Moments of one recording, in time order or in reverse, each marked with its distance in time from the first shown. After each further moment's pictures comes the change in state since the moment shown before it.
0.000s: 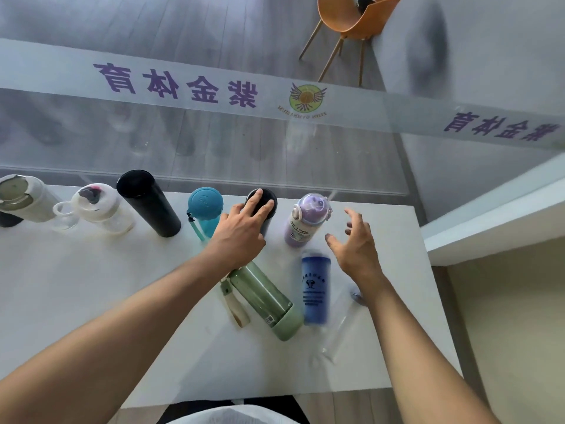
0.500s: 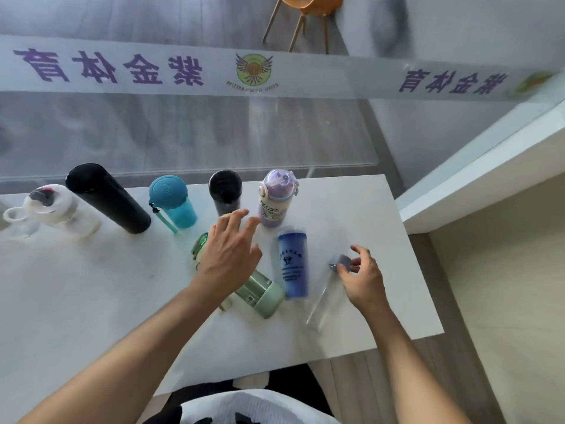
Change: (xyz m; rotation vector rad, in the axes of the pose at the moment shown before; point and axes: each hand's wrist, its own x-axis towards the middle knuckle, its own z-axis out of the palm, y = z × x) left_hand -0.055 0.055 0.033 -0.046 0.196 0.086; right_hand -0.097 0.101 -0.019 0.068 0.041 0.278
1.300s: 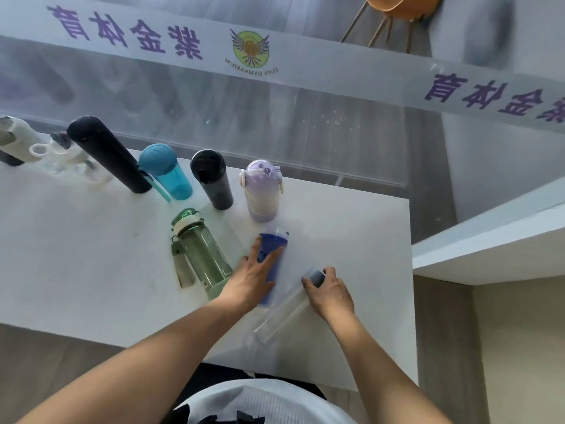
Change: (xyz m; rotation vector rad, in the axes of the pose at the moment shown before) left_hand 0.004 0.107 0.136 -0.122 -0.384 -0.417; right_hand 0.083 0.052 0.007 -0.435 -0.489 0.021
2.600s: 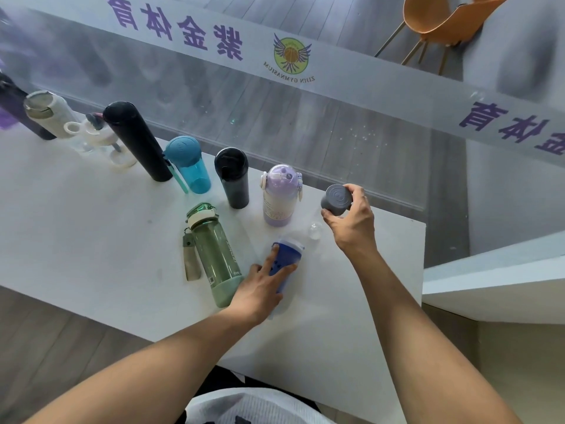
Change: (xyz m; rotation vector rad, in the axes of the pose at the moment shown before) left_hand -0.012 0.007 0.013 -0.047 0.030 -0.017; right_hand 0.044 -0.100 -0.107 0.325 0.455 -0.623
